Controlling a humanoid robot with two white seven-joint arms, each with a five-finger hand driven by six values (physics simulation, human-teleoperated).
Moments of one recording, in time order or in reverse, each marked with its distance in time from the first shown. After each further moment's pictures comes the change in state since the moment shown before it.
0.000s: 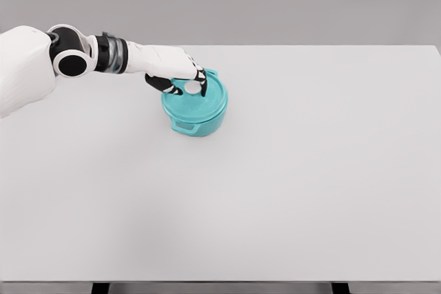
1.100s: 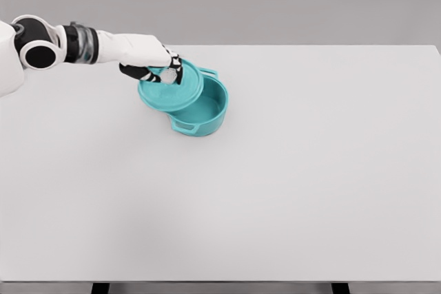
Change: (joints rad) left arm -0.018 0.095 0.014 -0.005 0.010 -0.002 -0.009; right arm 0.000 0.000 0.000 0.000 0.000 0.000 0.000
